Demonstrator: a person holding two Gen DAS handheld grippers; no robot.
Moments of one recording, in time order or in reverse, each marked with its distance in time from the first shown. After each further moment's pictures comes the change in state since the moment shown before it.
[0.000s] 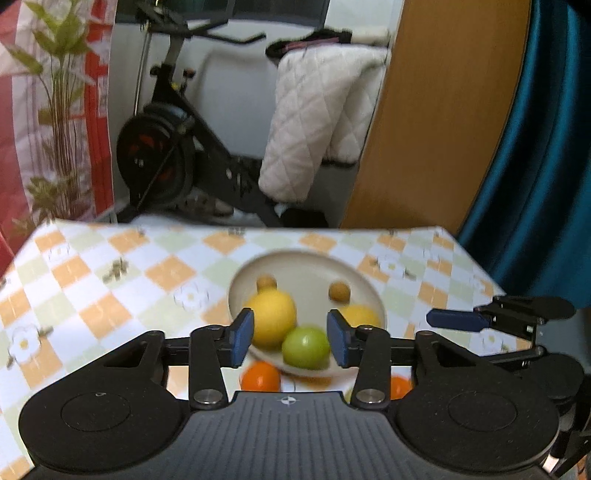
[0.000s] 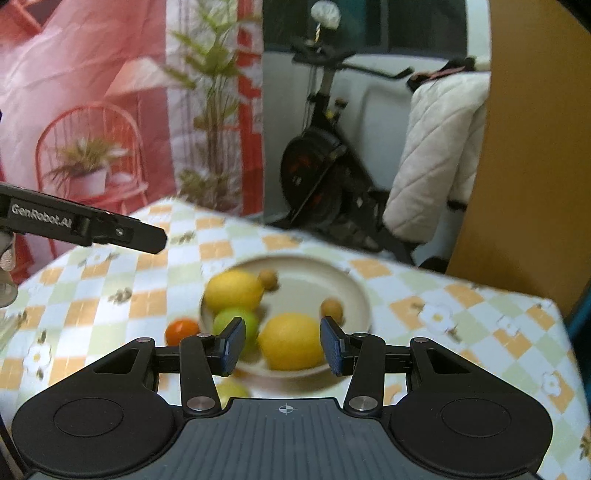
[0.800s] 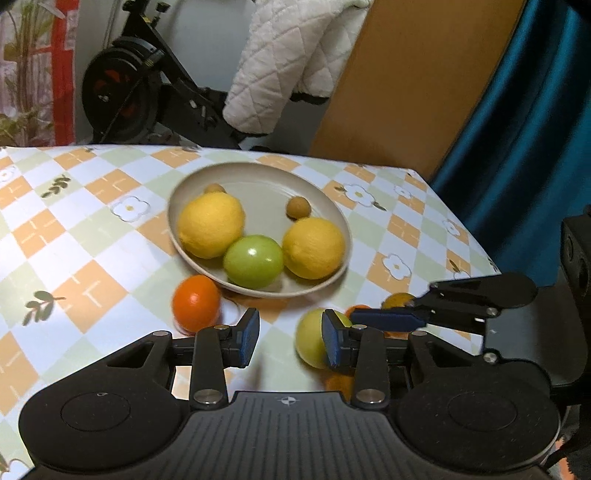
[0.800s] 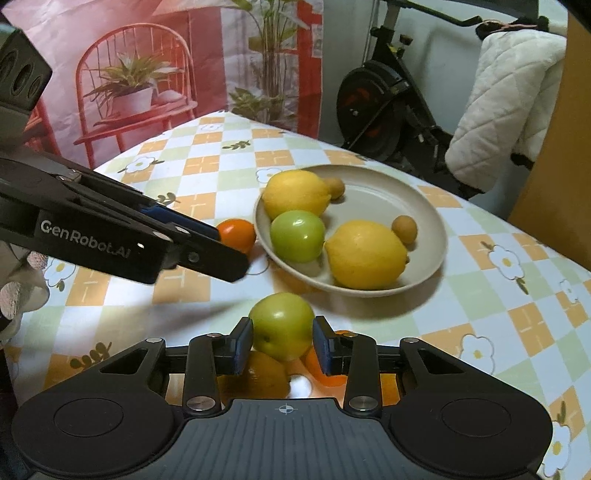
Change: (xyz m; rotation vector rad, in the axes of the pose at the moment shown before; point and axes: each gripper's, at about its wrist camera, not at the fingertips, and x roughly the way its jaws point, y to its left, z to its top) left arm 0.035 -0.007 -0.045 -0.043 0.165 -0.144; right arm 0.034 0.034 -0.030 -0.104 0.205 0.116
